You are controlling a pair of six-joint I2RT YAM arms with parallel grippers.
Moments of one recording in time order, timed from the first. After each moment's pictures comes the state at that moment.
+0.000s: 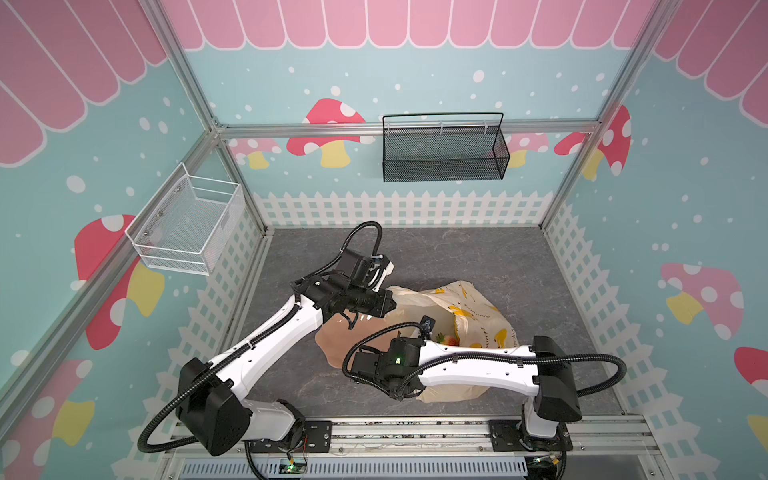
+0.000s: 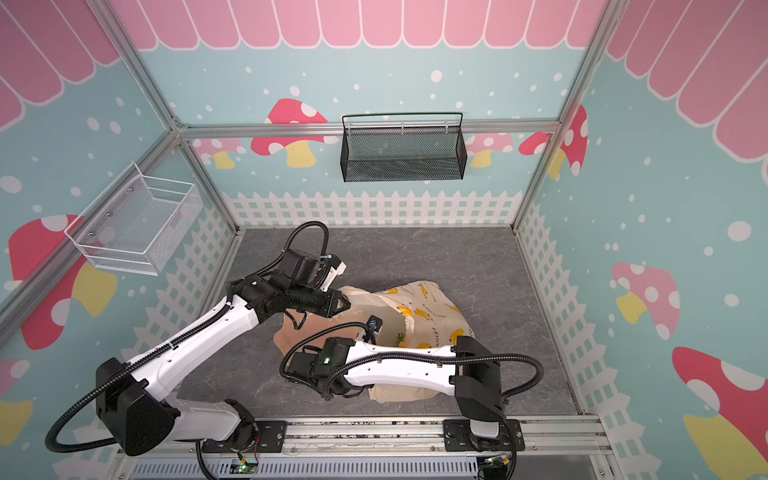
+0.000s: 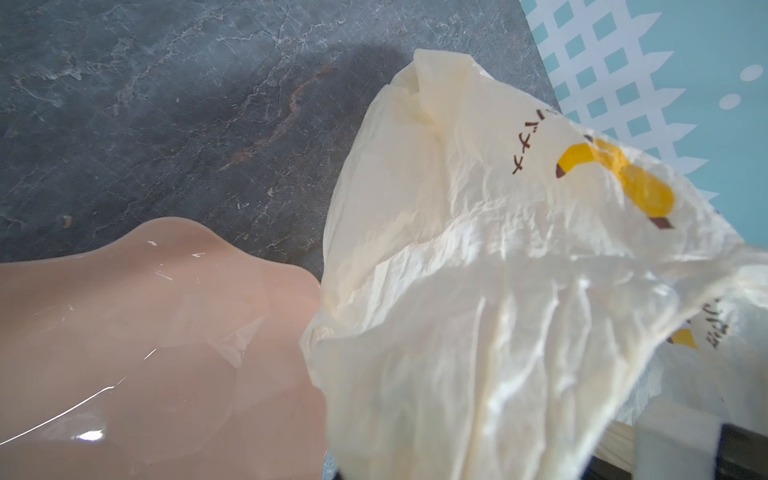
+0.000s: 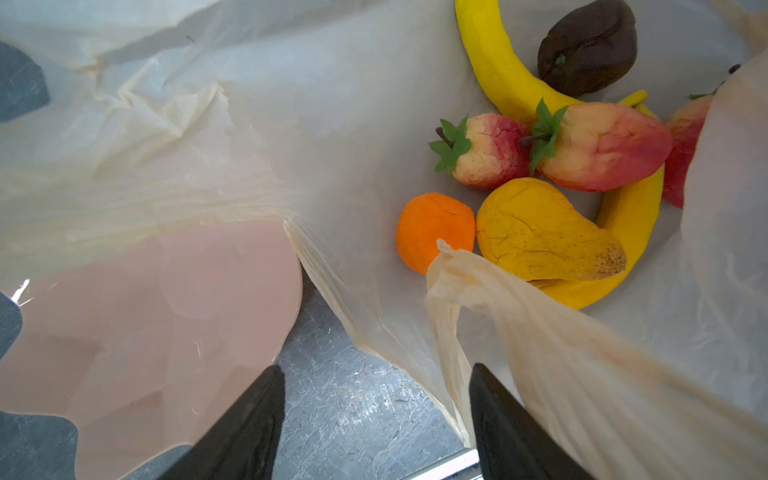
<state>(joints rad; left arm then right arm) -0.57 1.37 1.21 -0.73 0.39 -0.33 1.40 1.81 1.55 -1.35 0.59 1.89</state>
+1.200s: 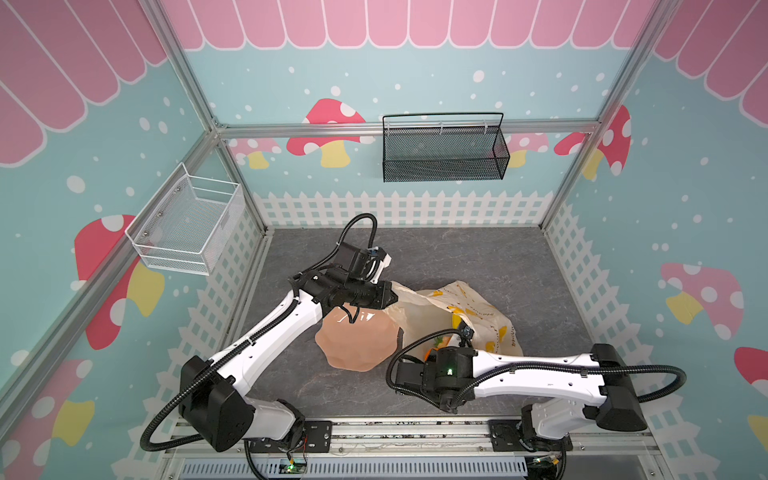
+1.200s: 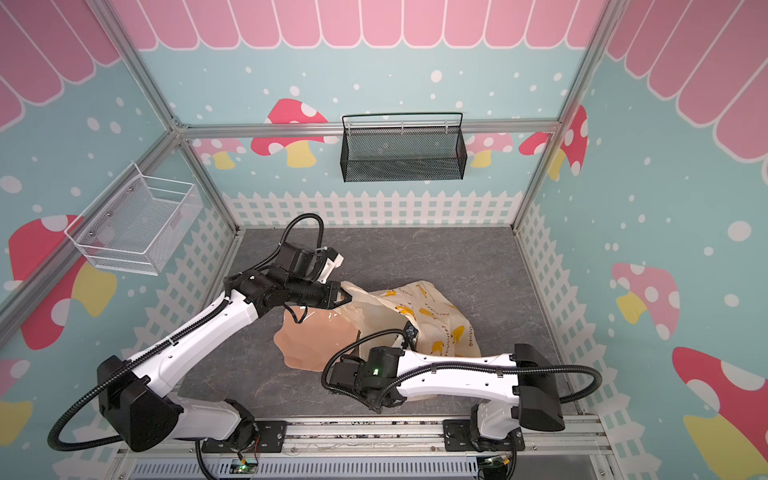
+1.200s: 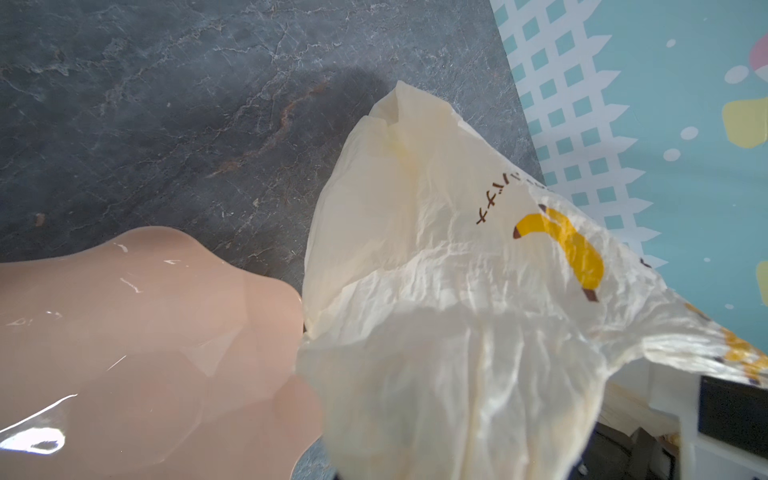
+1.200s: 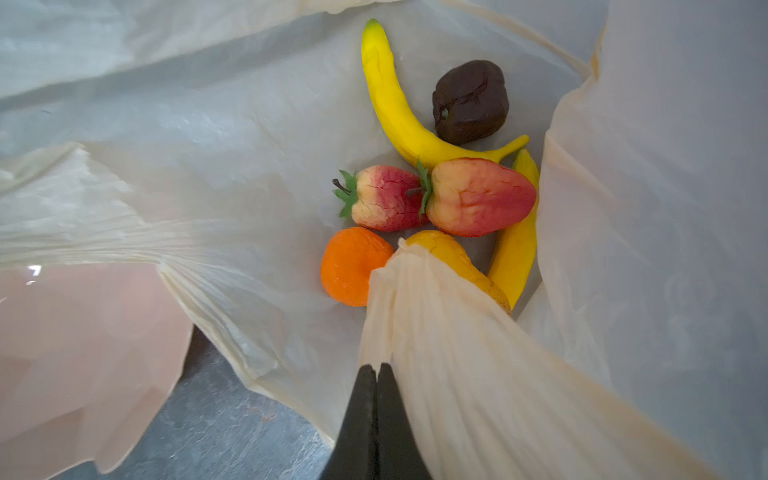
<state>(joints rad) -0.55 1.40 1.27 -0.71 0.45 -0.42 1.41 1.46 1.23 -1.35 0.65 1.90</state>
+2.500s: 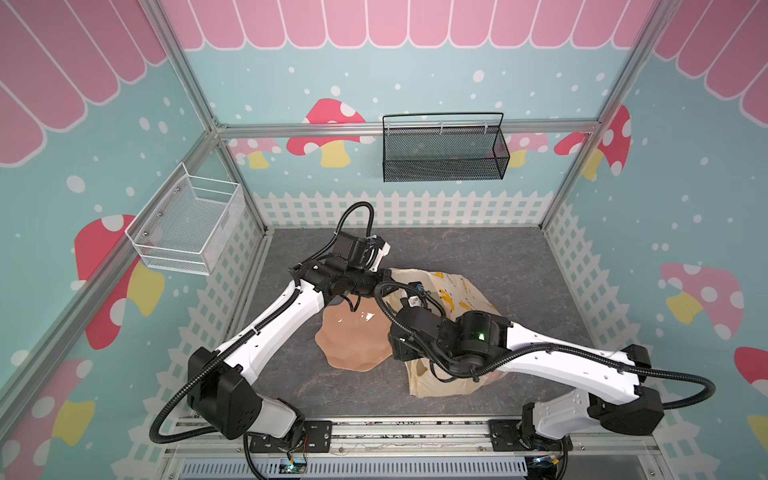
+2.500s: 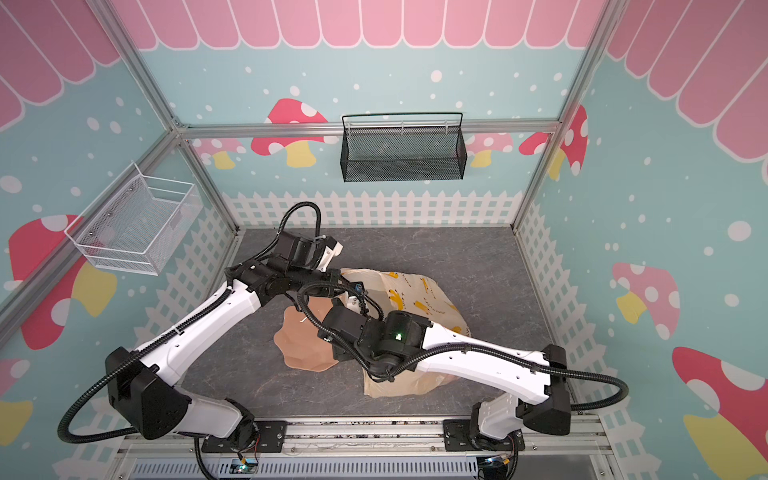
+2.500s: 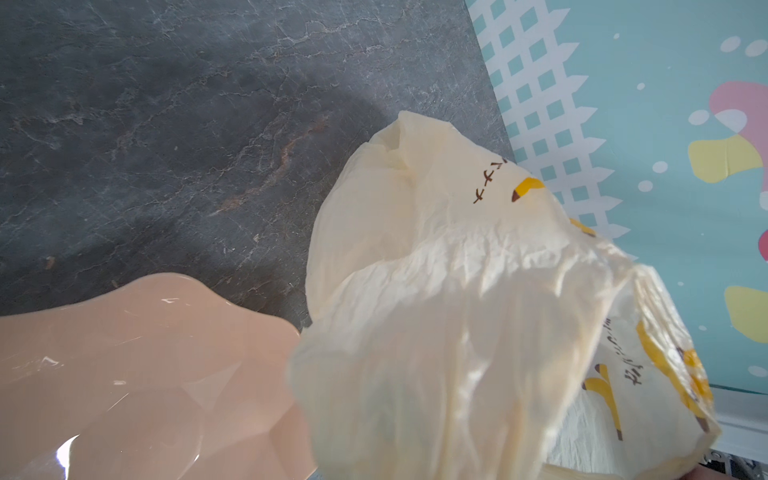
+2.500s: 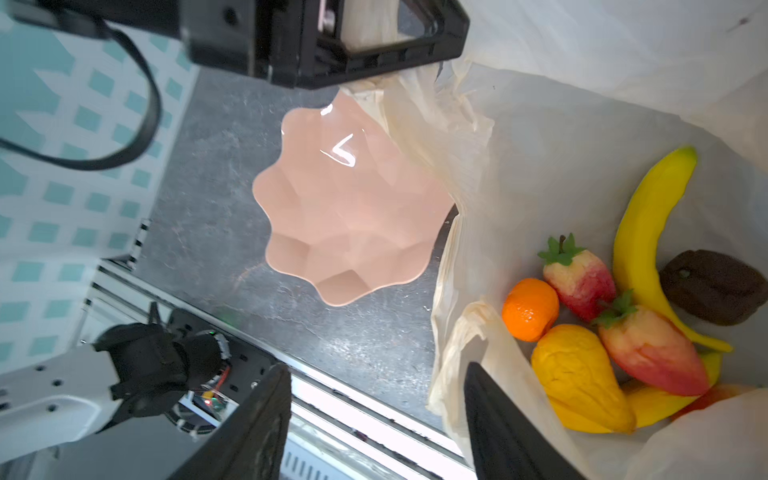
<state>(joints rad) -0.50 1.46 1.35 -0.70 0.49 -0.43 1.26 1.46 1.53 -1.07 0.35 0.86</state>
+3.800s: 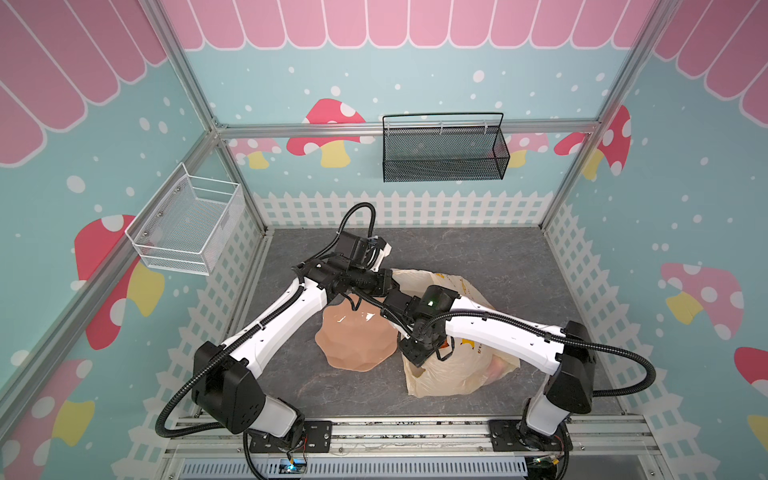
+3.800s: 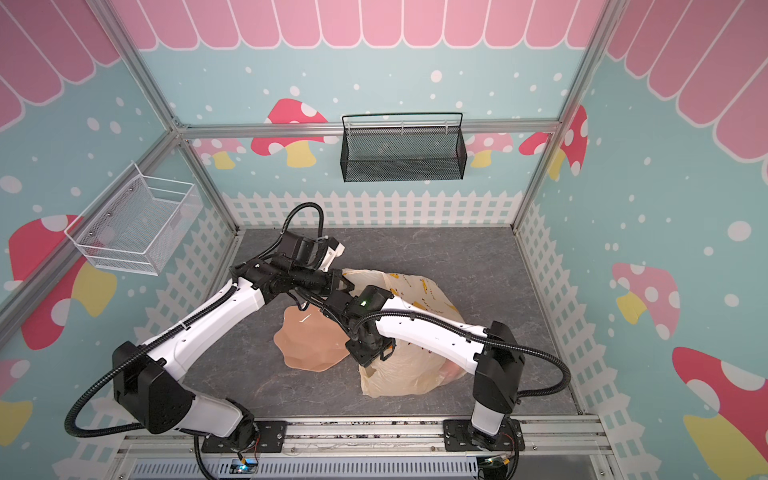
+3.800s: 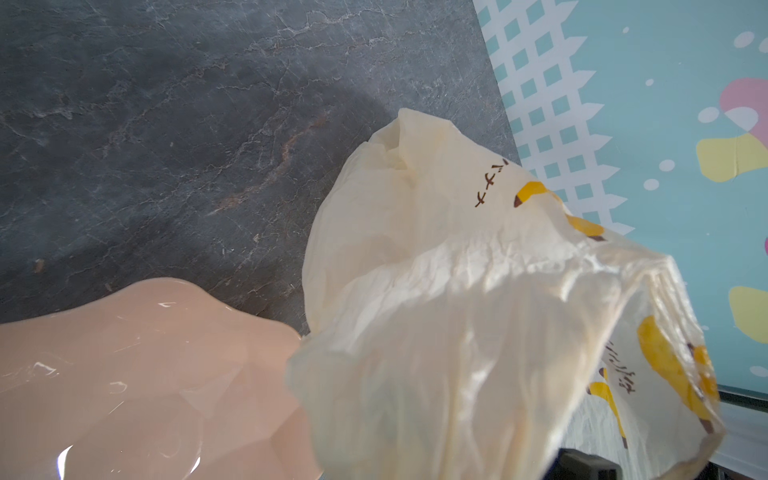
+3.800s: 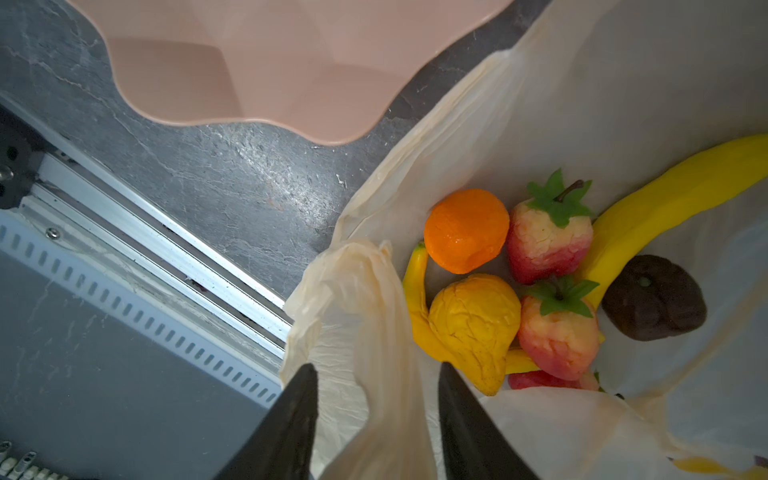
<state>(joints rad) -0.50 1.49 1.35 -0.69 0.50 -0.42 1.07 1.71 1.56 -1.33 0.01 0.32</state>
